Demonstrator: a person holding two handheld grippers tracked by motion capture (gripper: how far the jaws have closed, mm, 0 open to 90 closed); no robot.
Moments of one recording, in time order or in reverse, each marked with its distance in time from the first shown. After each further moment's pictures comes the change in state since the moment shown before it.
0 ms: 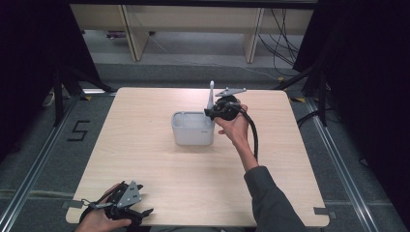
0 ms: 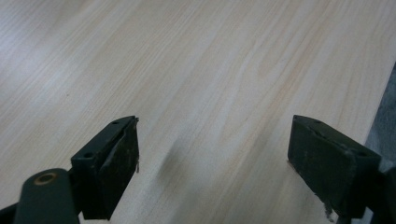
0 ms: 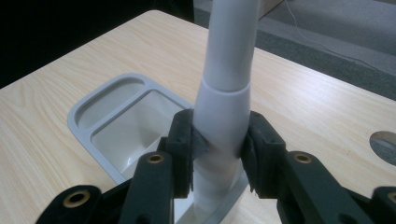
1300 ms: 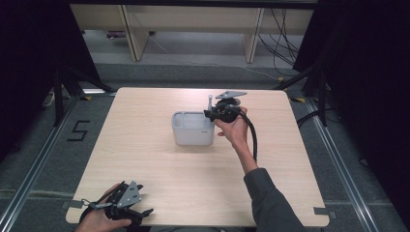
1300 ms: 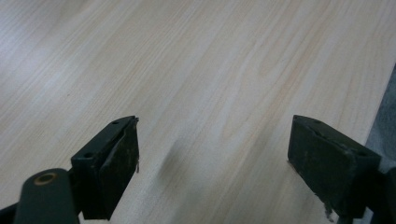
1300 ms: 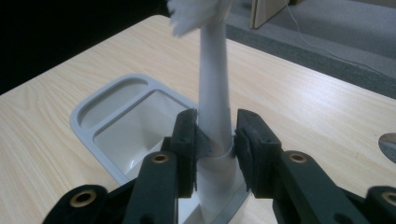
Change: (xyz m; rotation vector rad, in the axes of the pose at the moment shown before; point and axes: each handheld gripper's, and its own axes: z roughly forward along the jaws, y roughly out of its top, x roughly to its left) left arm 0.000 0.000 0.000 0.000 0.003 0.000; right arm 0.002 -0.007 0.002 -0.030 0.014 0.022
